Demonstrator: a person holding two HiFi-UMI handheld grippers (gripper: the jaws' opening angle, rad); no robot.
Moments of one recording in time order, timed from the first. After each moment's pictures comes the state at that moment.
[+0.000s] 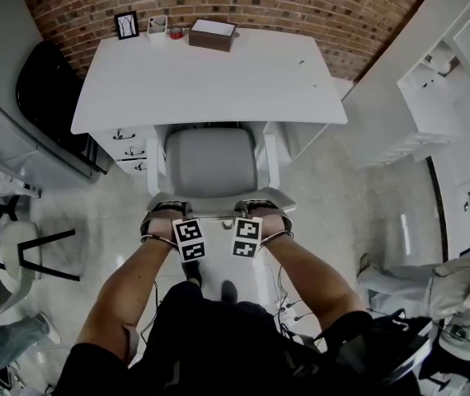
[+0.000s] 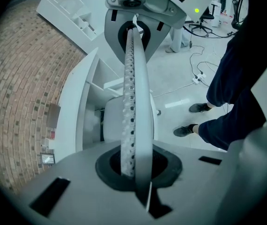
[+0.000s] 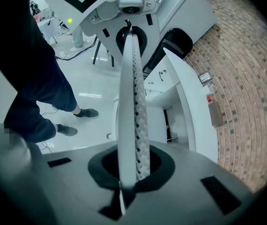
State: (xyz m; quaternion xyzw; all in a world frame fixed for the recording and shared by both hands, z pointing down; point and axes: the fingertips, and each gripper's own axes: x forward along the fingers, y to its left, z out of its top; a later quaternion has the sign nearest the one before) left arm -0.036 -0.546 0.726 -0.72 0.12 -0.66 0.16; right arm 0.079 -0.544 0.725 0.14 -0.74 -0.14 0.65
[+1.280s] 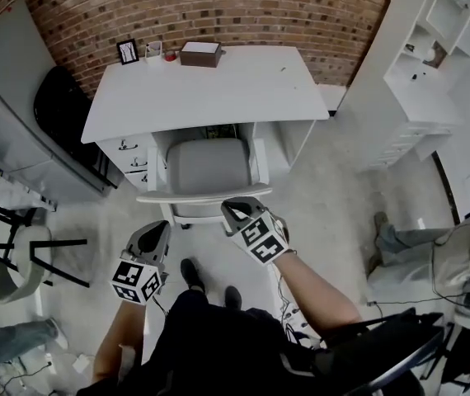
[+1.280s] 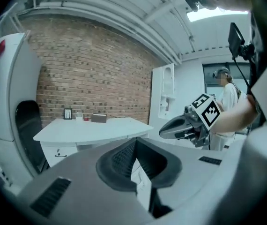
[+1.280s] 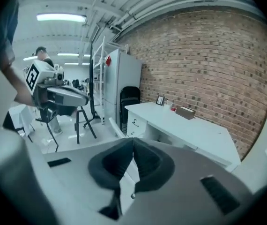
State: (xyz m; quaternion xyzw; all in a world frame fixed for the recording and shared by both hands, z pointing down) left arm -0.029 -0.429 0.500 -0.88 0.45 -0.10 -0.10; right arm 0.099 -0.476 0.541 0.34 -0.90 0.04 0.27
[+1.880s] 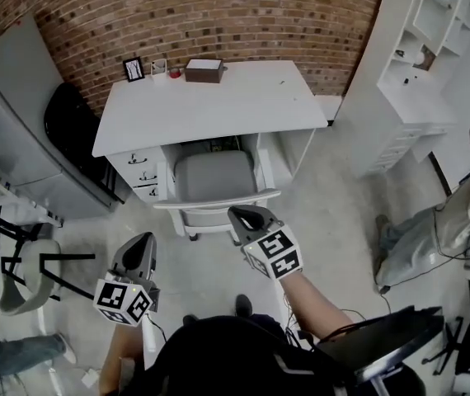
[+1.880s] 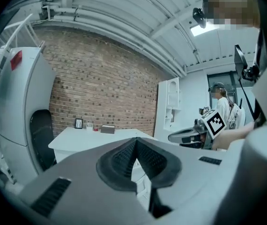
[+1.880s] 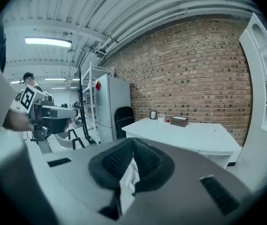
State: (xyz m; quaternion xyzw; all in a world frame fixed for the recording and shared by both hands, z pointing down) left arm -0.101 -0.383 0.418 -0.86 0.49 -0.04 -0.09; right arm 0.075 -0.437 0.462 0.41 -0.90 0.09 0.13
